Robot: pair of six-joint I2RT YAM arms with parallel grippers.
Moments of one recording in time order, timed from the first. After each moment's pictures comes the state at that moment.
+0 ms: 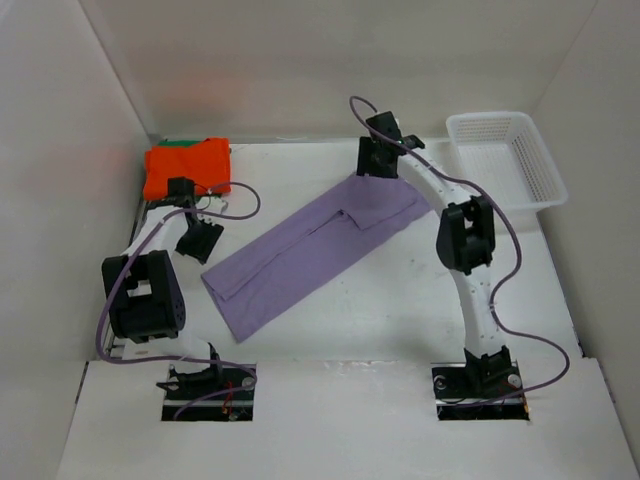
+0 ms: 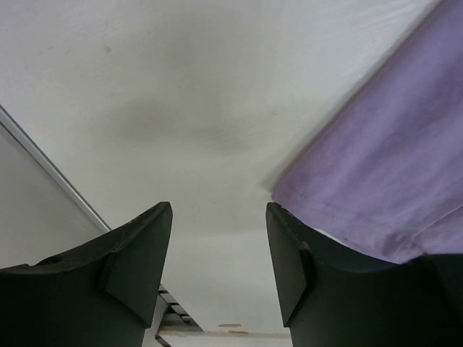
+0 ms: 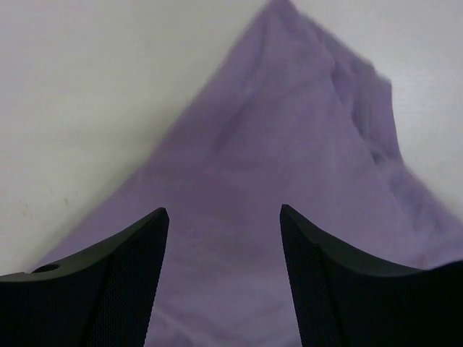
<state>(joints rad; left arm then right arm) 0.15 1.61 1.10 -0.75 -0.05 0.55 0.37 2.44 2.34 -0.72 0.17 0.38</state>
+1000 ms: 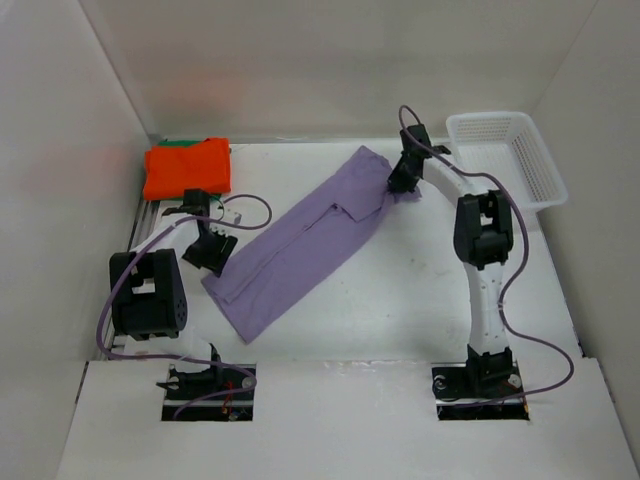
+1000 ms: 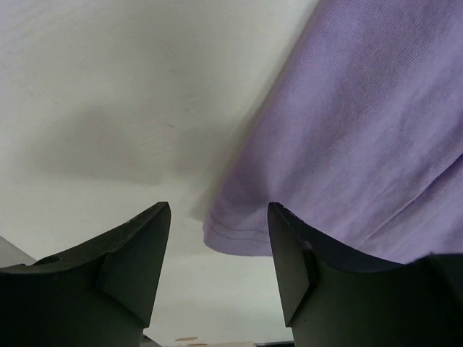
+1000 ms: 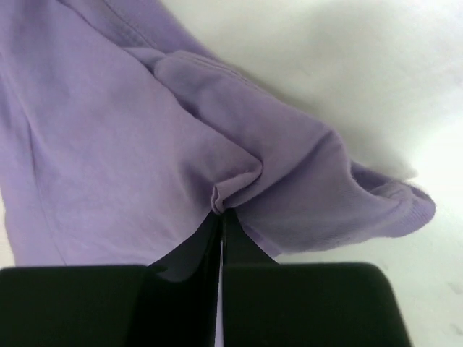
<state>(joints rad) 0.06 1.62 1.00 -0.72 0.02 0.46 0.22 2.28 1.88 -0.61 0.05 0.76</state>
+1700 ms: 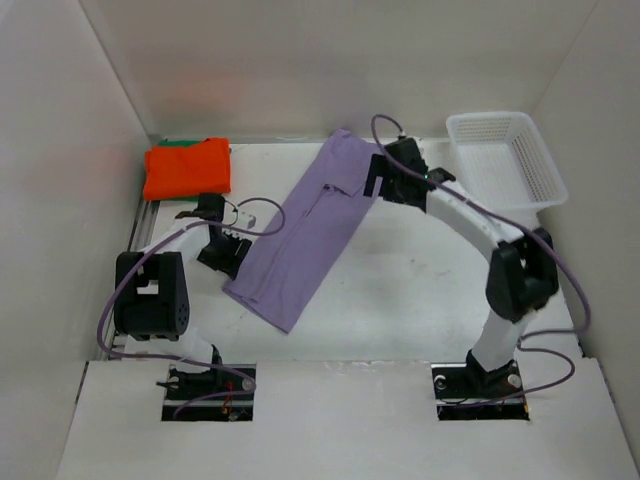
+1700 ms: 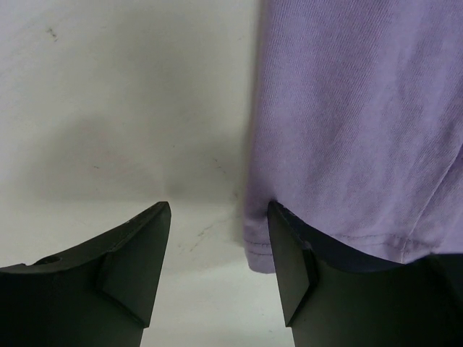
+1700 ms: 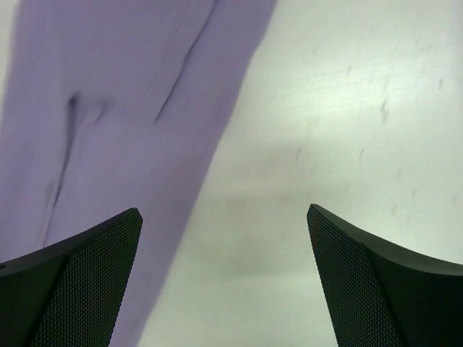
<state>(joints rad) -0.03 1.62 0.97 -0.68 0.08 0.42 0.38 1.91 1.59 -0.50 0.21 0.52</state>
